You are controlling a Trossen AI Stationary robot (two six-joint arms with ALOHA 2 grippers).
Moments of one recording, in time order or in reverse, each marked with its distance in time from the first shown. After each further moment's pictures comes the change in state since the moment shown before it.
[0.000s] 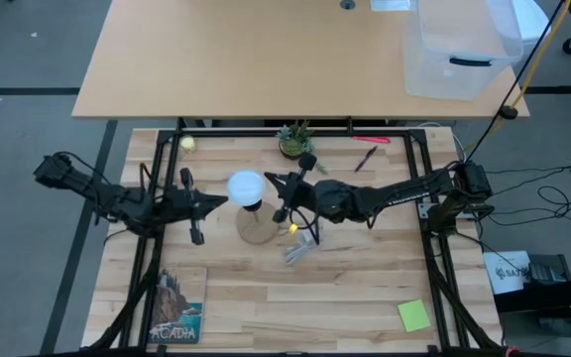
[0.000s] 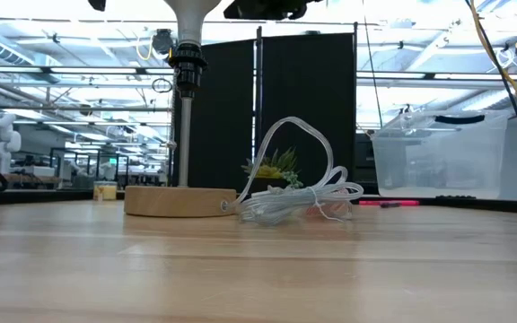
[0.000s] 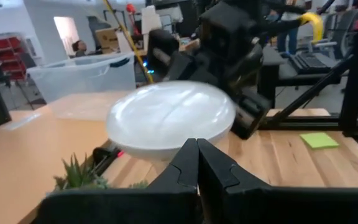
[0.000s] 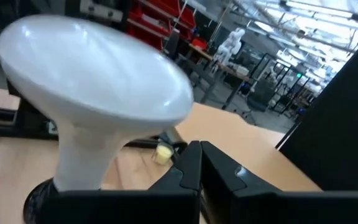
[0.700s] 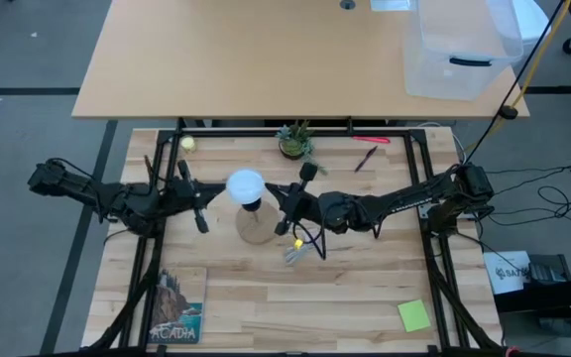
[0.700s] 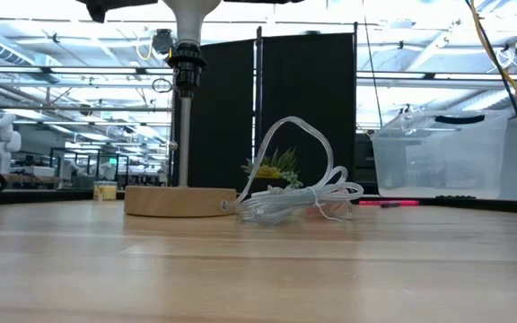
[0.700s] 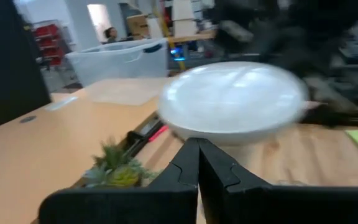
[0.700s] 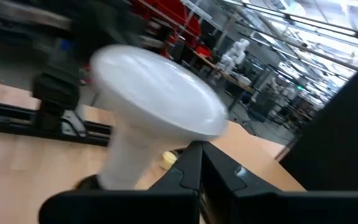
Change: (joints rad) left arm 0.136 0.002 0.000 -0.057 -0.010 -0.019; right arm 0.083 -0.002 0.002 0.008 0.042 -0.056
